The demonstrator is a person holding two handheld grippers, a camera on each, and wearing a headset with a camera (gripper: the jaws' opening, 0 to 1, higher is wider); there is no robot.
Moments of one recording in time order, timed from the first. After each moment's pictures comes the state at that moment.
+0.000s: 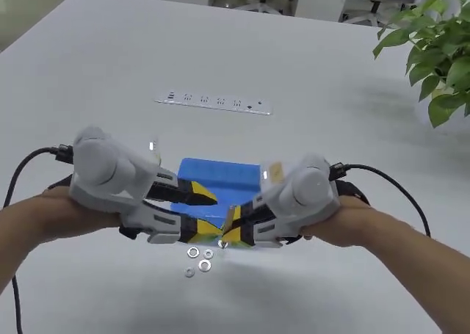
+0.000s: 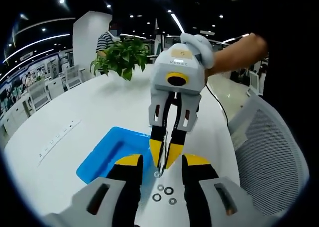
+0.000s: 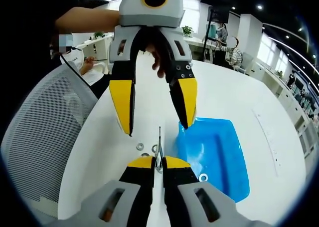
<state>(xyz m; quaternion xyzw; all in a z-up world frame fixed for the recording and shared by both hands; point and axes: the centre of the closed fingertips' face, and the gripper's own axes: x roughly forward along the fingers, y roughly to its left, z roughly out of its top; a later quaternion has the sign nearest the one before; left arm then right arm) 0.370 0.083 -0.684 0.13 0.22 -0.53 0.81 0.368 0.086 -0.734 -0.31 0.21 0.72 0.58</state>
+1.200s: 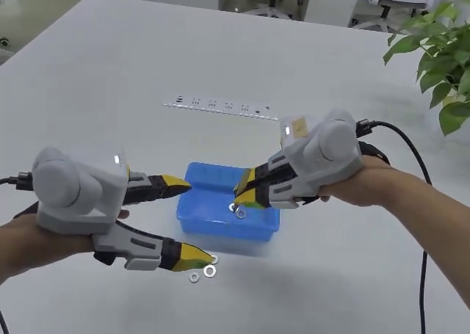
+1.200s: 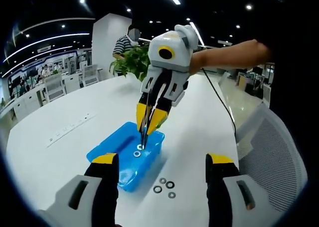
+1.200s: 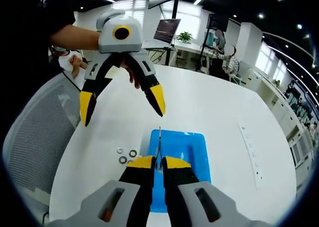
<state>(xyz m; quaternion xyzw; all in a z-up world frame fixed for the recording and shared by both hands) 0.363 0.105 -0.677 0.09 0.21 -0.47 0.85 0.419 0.093 -0.699 -0.32 0.17 0.72 0.59</state>
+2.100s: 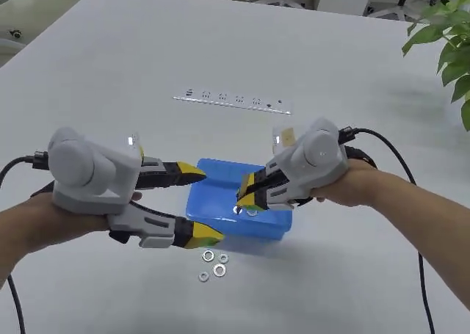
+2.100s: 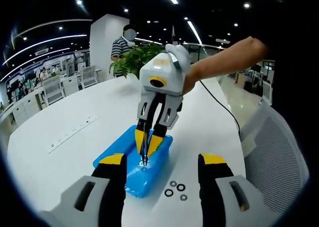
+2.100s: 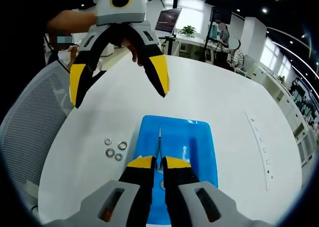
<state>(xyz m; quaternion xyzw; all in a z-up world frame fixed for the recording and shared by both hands) 0.393 0.109 -0.679 0.10 0.21 -0.48 0.85 0.434 0.106 -0.746 -0.33 0.19 0.73 0.57</state>
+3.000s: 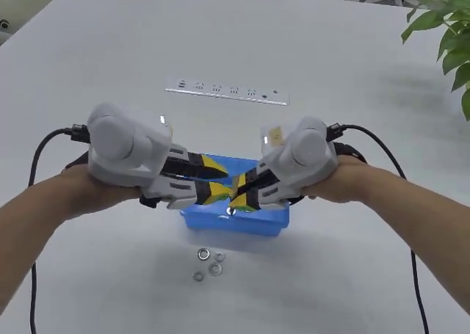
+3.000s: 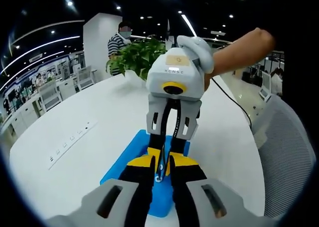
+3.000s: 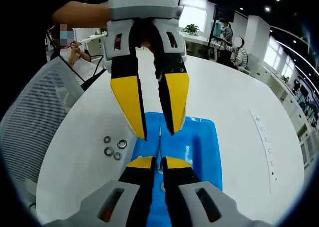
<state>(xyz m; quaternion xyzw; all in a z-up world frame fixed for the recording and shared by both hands) 0.437 0.090 -0.692 0.14 0.21 -0.49 0.84 0.433 0.109 -0.755 -0.33 0.20 0.74 0.55</state>
